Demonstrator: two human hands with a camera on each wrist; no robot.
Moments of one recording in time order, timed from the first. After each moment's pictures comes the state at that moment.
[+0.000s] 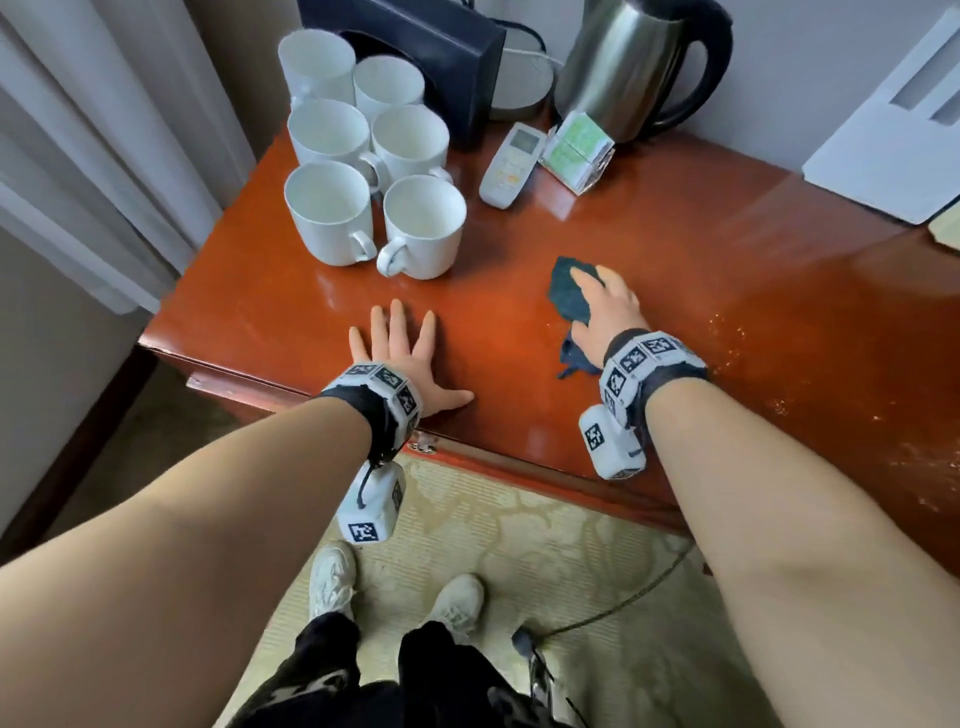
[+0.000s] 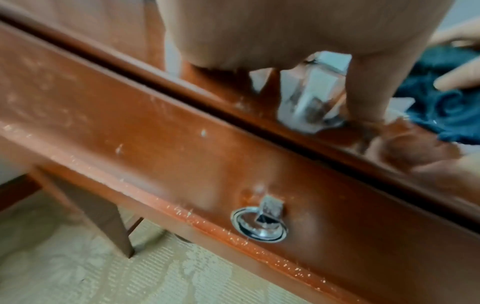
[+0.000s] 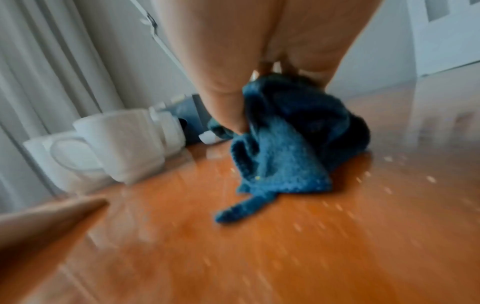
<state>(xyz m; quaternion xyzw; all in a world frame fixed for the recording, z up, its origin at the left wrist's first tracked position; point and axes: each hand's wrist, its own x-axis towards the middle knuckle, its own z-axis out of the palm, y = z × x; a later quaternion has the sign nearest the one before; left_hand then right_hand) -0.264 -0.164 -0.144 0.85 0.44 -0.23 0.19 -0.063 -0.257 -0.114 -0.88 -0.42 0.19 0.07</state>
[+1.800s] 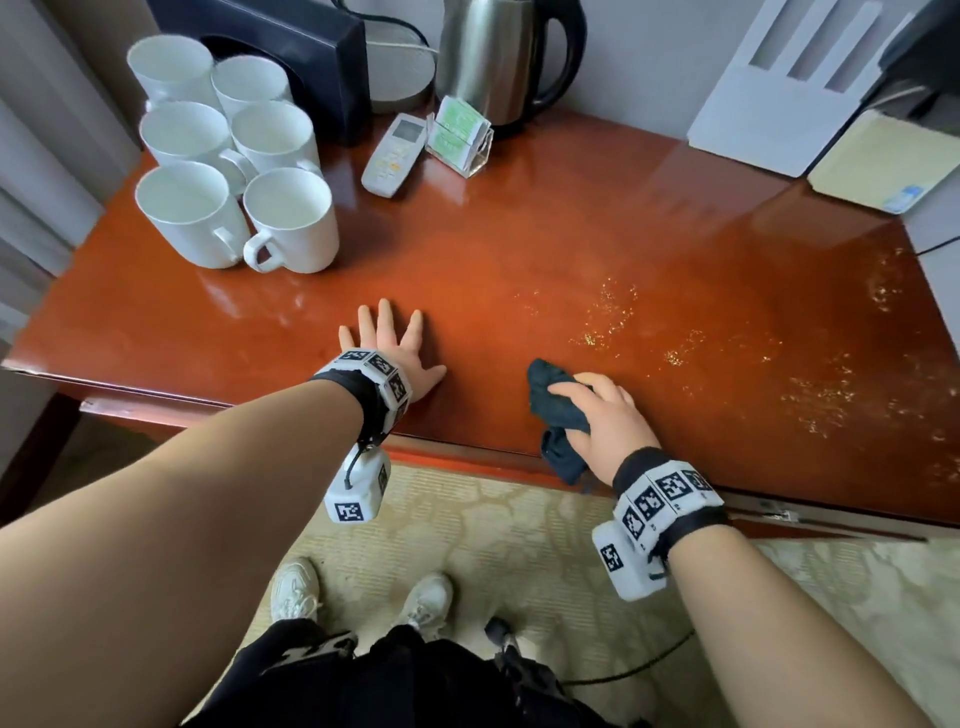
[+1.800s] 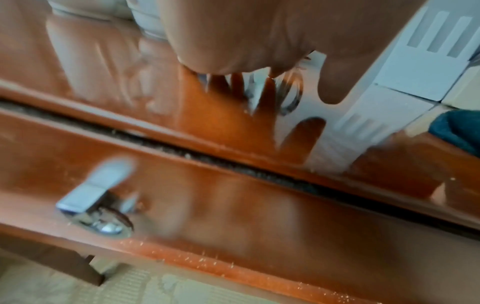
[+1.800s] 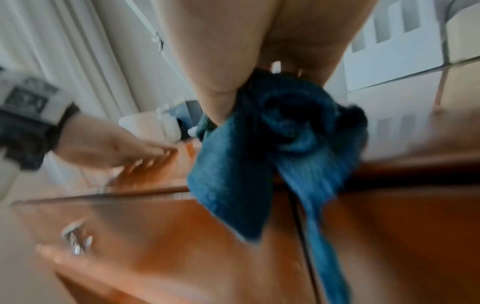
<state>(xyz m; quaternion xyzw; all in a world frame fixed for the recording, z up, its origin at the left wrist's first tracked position) -0.186 -0.227 -0.143 0.87 0.41 -0.23 0.15 -0.063 -0.437 -0.119 -0.88 -0.41 0.24 0.06</state>
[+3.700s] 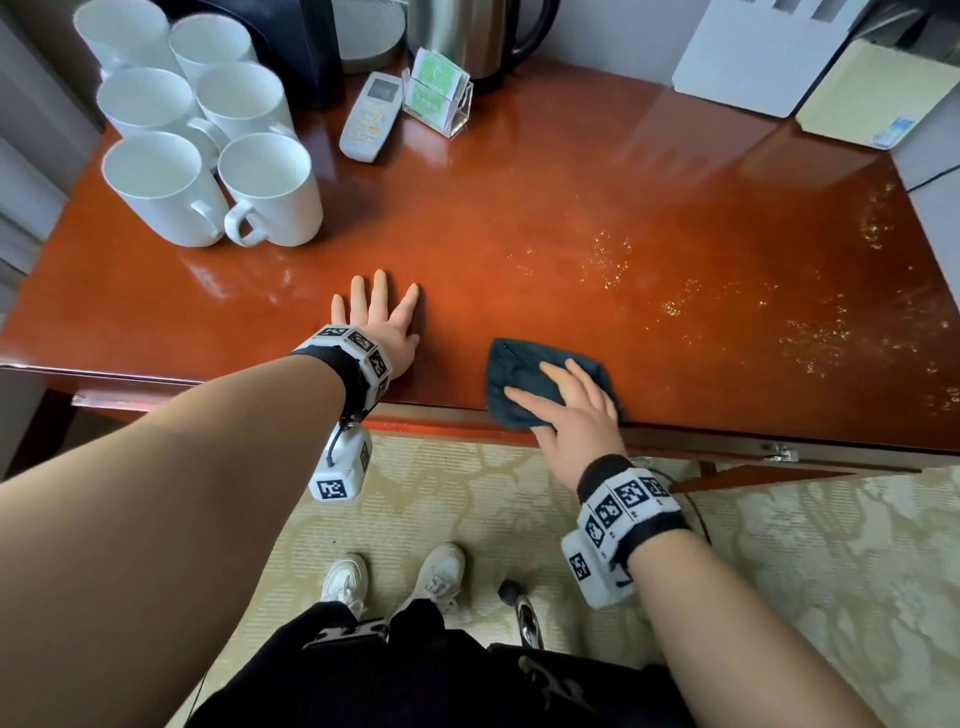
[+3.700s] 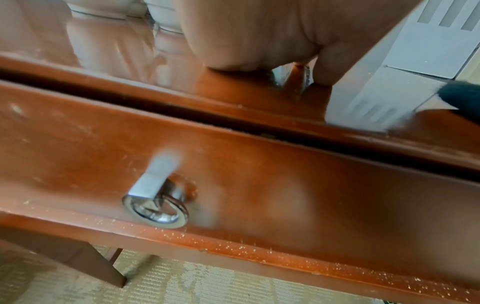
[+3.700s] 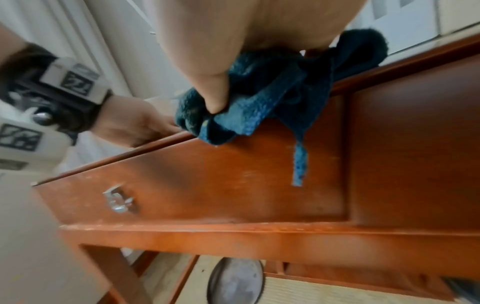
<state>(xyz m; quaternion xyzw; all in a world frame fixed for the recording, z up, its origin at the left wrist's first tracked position) -0.201 -0.223 -0.150 0.89 0.36 -0.23 0.15 -0.120 -0.449 -0.144 -0.88 -0.41 0.21 0.09</state>
